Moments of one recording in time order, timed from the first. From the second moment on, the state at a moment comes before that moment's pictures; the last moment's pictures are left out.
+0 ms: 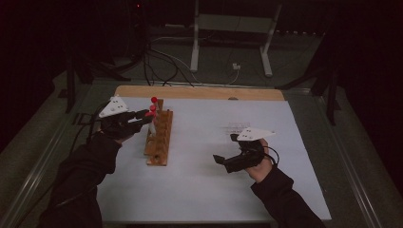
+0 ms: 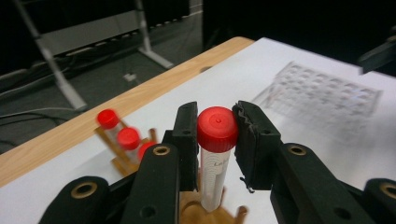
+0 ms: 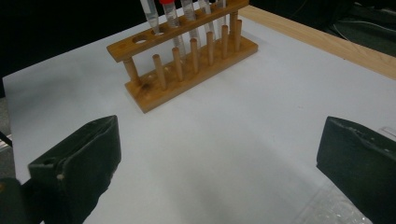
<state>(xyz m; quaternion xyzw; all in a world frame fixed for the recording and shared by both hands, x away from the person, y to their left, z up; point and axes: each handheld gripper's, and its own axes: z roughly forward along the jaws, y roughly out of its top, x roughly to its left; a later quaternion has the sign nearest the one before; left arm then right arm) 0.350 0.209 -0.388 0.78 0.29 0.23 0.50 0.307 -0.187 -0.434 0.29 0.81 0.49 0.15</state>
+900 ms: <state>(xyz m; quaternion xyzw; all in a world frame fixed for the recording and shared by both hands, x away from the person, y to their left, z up) 0.362 0.211 -0.448 0.79 0.33 0.21 0.48 0.306 -0.189 -0.434 0.29 0.81 0.49 0.15</state>
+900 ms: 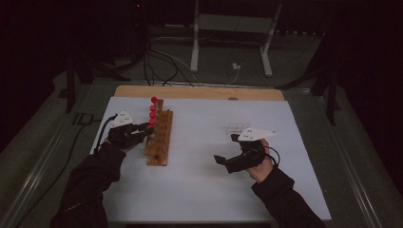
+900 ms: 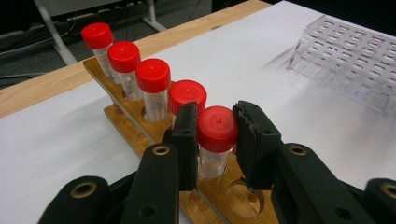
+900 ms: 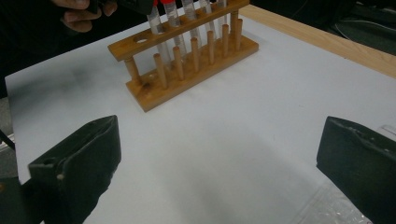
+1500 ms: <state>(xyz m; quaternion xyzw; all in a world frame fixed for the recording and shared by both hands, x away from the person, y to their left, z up) 0.324 0.225 -0.450 0.79 0.32 0.17 0.50 0.305 -0.191 -0.435 0.29 0.81 0.49 0.15</state>
